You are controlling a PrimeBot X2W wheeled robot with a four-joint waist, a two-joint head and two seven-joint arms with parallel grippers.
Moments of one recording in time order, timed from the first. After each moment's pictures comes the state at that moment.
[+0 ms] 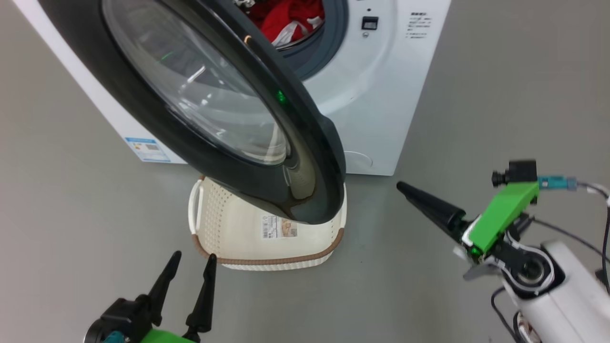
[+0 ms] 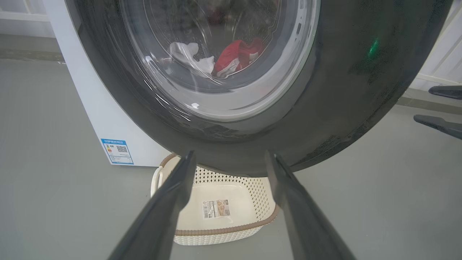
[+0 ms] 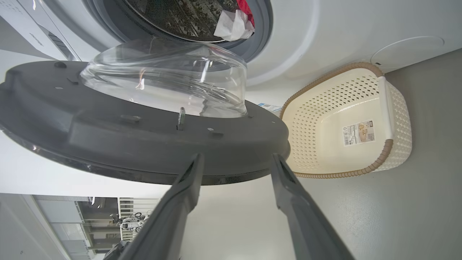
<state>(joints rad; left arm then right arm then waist) -0.10 0.08 -0.12 0.28 -0.30 -0.13 -0.25 -0.44 -0.25 0.31 0.40 1.57 0.12 0.44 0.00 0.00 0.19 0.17</state>
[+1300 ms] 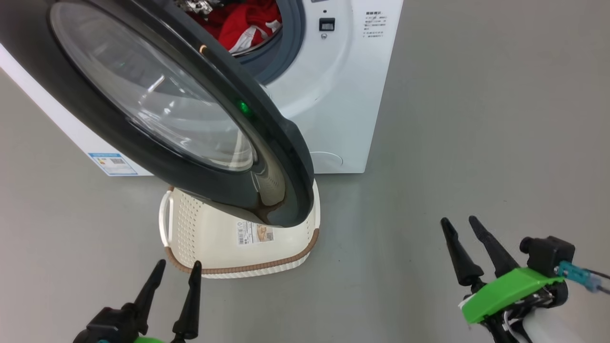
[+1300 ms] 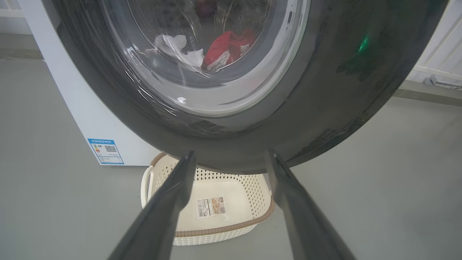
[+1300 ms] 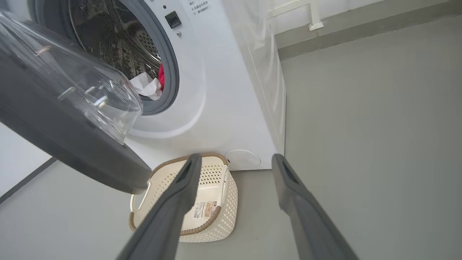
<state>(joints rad) -0.06 0.09 -0.07 0.27 -0.28 -0.13 -0.25 -0.21 -0.21 0.28 0.46 0.76 0.12 -0.25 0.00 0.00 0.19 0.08</state>
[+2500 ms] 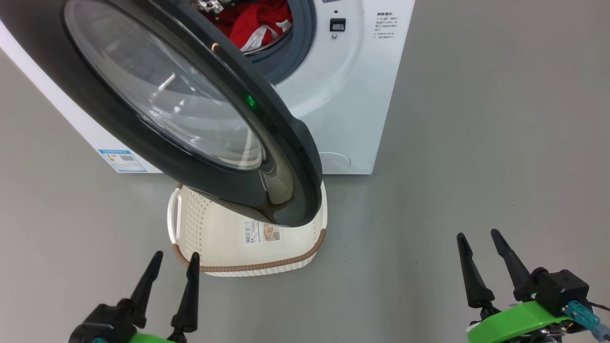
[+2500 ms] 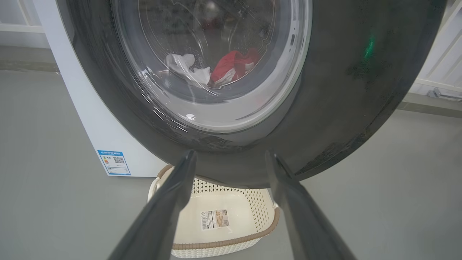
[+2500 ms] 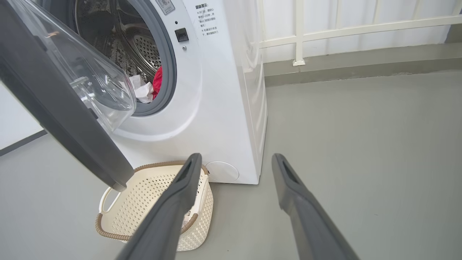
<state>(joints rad) -0.06 0.07 -0.05 0.22 -0.27 -0.13 -0.25 0.00 -0.05 0.00 0.23 0.33 0.12 -0.26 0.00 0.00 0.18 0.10</state>
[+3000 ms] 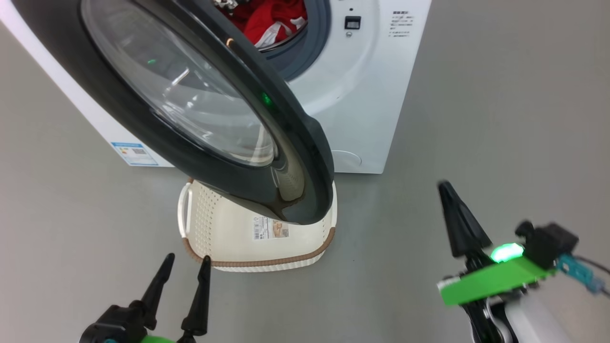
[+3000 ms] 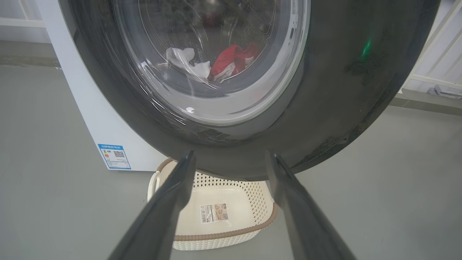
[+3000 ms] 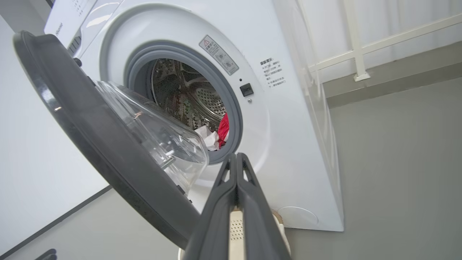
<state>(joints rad) -0.06 0.07 -0.08 0.22 -0.27 -0.13 -0.25 -0.15 -0.07 0.16 0.19 0.60 0.12 -0.26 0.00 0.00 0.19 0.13</state>
